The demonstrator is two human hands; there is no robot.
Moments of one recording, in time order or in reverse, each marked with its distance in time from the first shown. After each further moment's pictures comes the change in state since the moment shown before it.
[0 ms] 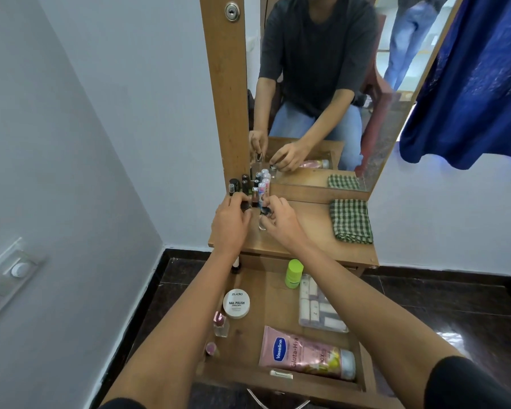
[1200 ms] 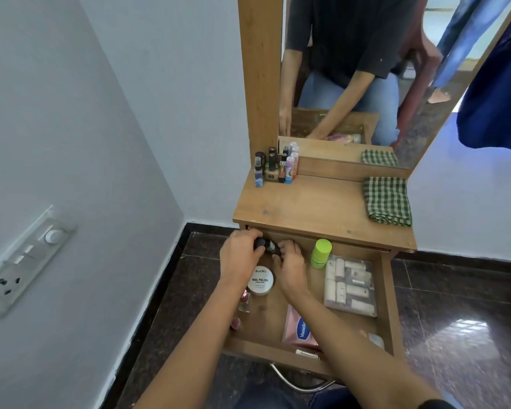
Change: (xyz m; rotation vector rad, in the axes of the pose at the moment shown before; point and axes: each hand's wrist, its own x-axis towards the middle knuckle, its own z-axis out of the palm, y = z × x) left_hand -0.091 -0.052 -0.009 0.248 -0.254 -0.104; right_hand -0.111 0.026 0.116 0.054 0.076 0.345
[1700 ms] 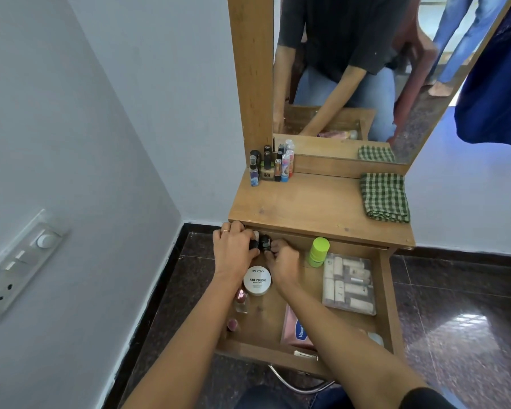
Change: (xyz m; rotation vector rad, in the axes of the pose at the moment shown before) left_hand 0.014 -0.007 0.005 0.318 -0.063 0.053; right_hand 0.014 -0.006 0.012 0.065 -0.056 0.181
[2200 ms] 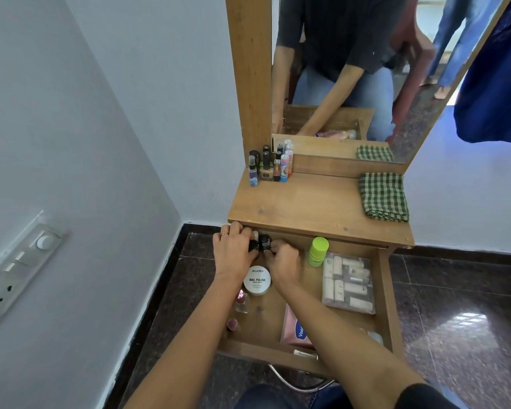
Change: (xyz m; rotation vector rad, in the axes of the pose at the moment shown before) left_hand -0.001 0.000 0.007 0.004 0.020 -0.008; right_hand 0.002 -0.004 -0.002 -0.120 -0.008 0.063
